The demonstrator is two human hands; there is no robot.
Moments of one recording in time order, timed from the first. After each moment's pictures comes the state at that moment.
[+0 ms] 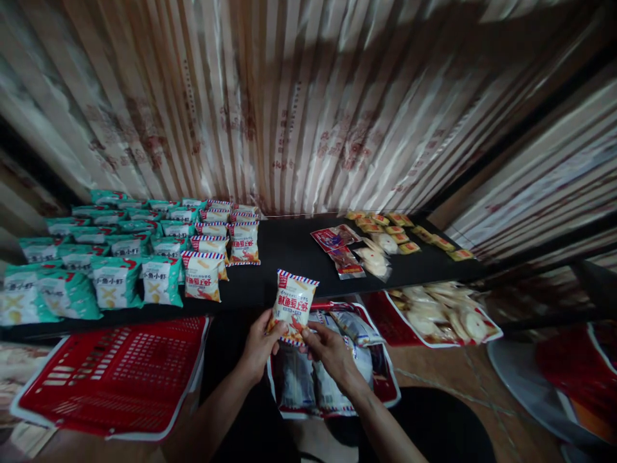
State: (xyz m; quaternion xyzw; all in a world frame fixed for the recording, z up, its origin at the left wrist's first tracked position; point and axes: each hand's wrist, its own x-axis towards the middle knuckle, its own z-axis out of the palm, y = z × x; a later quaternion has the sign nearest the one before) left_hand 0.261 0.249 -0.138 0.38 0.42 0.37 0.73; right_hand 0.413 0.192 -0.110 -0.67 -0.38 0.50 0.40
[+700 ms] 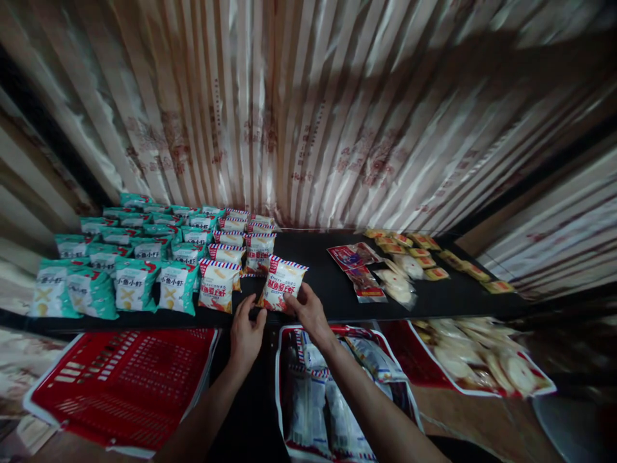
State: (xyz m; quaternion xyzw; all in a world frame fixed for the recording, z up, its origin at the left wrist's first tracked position) left_hand 0.226 0.307 -0.164 0.52 0.56 0.47 0.43; right_hand 0.379 0.315 -0.120 -0.56 -0.39 0.49 0.54
